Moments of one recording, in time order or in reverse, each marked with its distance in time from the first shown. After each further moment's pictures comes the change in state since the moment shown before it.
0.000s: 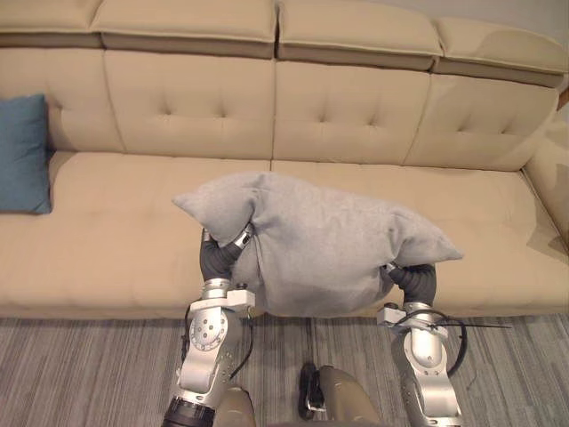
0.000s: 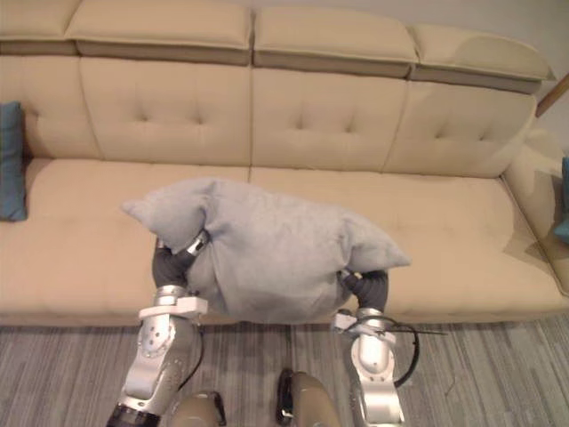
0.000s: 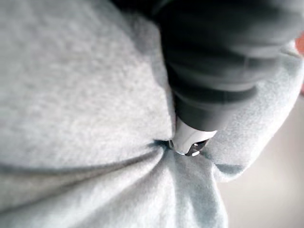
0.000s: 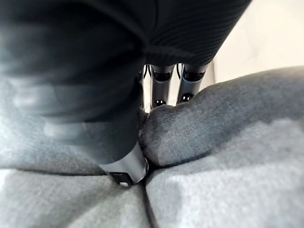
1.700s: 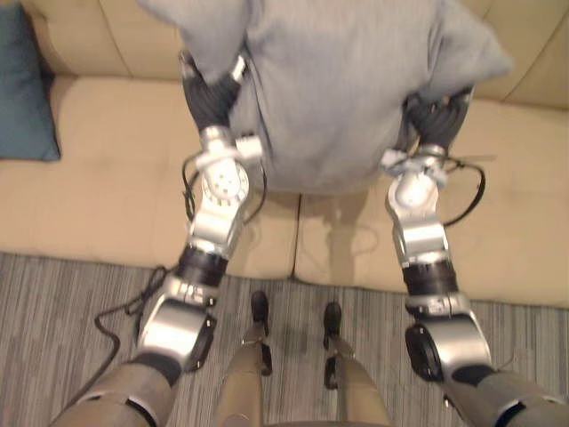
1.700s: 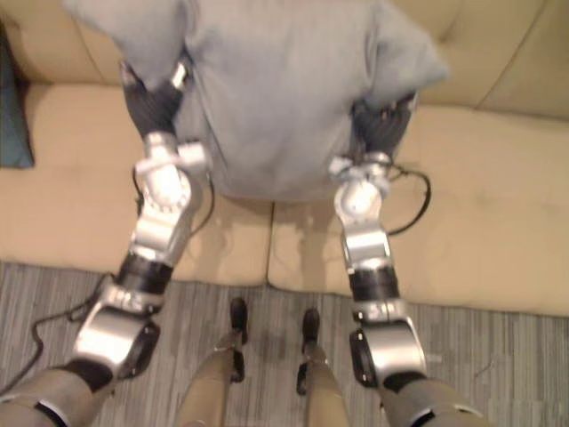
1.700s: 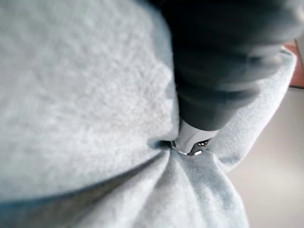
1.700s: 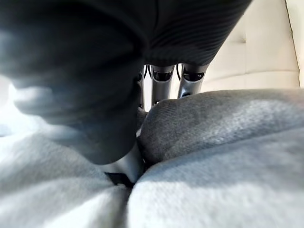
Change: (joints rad) left arm -1.038 0.135 0.126 0.477 0.140 0.020 0.359; right arm -1.103 -0.123 -0.074 0.440 -0.277 0.123 -0.396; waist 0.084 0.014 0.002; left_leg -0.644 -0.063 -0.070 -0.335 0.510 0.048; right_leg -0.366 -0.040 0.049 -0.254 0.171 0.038
